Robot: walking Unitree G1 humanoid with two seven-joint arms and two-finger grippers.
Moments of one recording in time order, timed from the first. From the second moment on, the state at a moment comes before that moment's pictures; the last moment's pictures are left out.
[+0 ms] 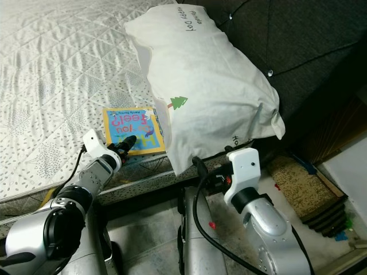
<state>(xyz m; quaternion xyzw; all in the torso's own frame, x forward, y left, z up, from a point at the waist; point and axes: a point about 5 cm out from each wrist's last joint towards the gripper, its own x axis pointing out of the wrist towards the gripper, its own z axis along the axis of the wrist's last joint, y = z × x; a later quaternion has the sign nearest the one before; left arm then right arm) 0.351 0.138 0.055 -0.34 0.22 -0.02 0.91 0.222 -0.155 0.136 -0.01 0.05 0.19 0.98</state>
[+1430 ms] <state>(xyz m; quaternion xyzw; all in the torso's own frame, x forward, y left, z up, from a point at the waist) 0.356 0.102 0.063 -0.14 0.32 -0.05 0.94 0.238 -0.144 0.126 -0.01 0.03 0.20 0.98</state>
